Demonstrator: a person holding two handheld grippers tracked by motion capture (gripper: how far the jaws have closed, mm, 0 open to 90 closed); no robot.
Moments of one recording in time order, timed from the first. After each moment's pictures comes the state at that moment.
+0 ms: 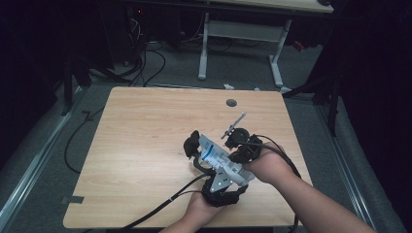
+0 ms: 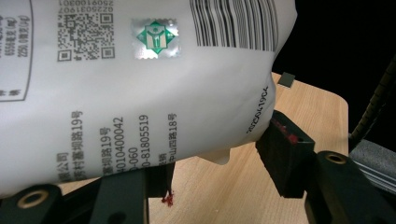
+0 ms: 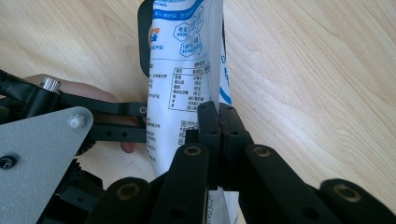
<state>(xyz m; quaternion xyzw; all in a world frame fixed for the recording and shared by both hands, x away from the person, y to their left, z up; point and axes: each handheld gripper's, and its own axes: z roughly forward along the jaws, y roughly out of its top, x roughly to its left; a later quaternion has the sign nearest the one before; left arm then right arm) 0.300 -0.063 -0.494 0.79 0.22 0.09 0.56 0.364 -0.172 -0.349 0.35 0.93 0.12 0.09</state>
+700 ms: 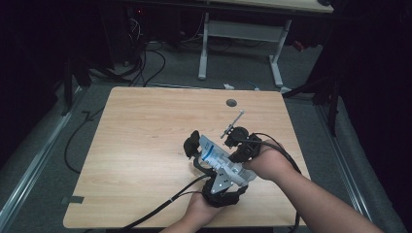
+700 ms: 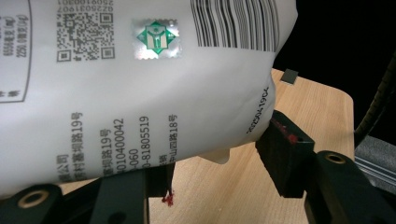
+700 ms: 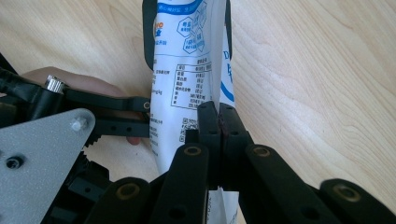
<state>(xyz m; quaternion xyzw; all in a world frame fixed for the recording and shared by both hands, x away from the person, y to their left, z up) 0.299 -0.064 -0.497 0.80 0.21 0.10 0.56 0.370 -0.172 -0.349 0.34 0.93 0.11 0.06</state>
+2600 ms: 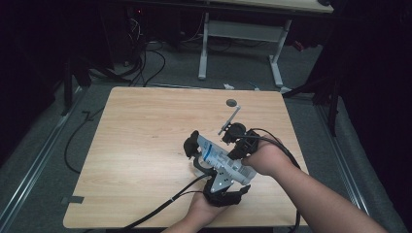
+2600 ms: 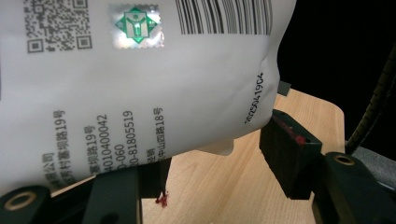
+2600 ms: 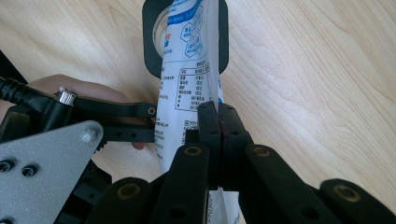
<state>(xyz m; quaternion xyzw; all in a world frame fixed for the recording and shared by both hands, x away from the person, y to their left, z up) 0.301 -0.067 -0.496 0.78 0.22 0.08 0.57 0.377 -0.165 -0.339 0.34 0.94 0.09 0.06</state>
